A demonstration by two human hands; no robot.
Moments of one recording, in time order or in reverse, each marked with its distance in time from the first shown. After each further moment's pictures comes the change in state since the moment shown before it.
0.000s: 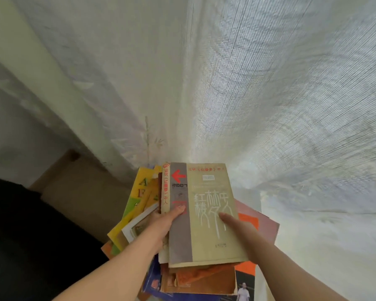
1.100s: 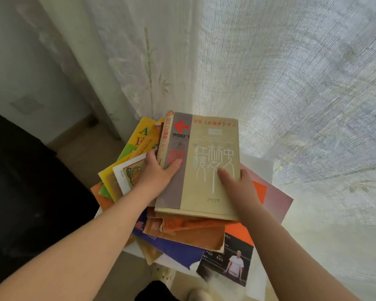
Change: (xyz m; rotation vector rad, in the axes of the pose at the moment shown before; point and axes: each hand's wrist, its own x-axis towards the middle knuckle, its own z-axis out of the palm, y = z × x) left_hand 0.025 -0.060 0.001 0.599 0.329 0.543; right_hand 0.031 0.045 -0.003 -0.239 0.107 -0.462
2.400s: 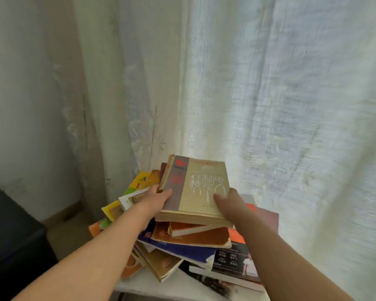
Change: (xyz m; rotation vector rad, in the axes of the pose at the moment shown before) left_hand -0.041 -0.058 -0.014 -0.245 -0.161 0.329; right_hand -0.062 0.053 0.036 -0.198 0.229 -0.358
